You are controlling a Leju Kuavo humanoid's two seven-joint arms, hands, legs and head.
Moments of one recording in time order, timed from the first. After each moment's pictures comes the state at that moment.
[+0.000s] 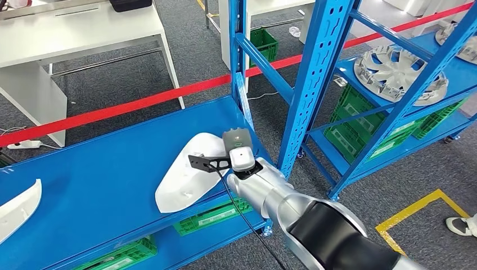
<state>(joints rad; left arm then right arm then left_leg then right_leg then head) -0.06 -0.16 0.78 -0.19 -1.07 -0.11 -0.09 -0.84 0.25 0.68 -0.24 1.41 -0.13 0.14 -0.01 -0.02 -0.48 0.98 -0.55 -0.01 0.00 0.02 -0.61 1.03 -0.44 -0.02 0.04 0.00</state>
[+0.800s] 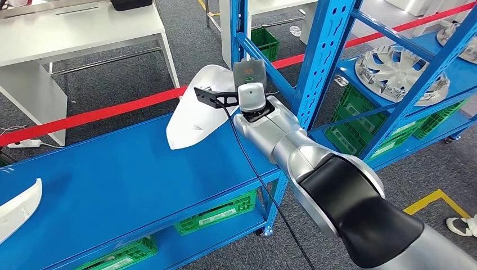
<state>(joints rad) -0.07 -0.16 0.78 -0.19 -1.09 -0.11 -0.10 -1.13 0.18 0.65 -0.25 1.49 -0.10 0.18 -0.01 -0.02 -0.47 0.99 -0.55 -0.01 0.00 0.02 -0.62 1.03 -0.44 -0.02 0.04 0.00</state>
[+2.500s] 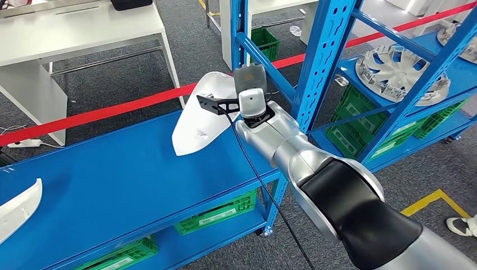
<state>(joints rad) -0.09 -0.16 0.78 -0.20 -1.12 -0.11 -0.12 -1.10 0.18 0.65 -0.25 1.54 -0.11 0.17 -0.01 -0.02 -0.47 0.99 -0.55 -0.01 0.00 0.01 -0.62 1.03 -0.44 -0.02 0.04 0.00</state>
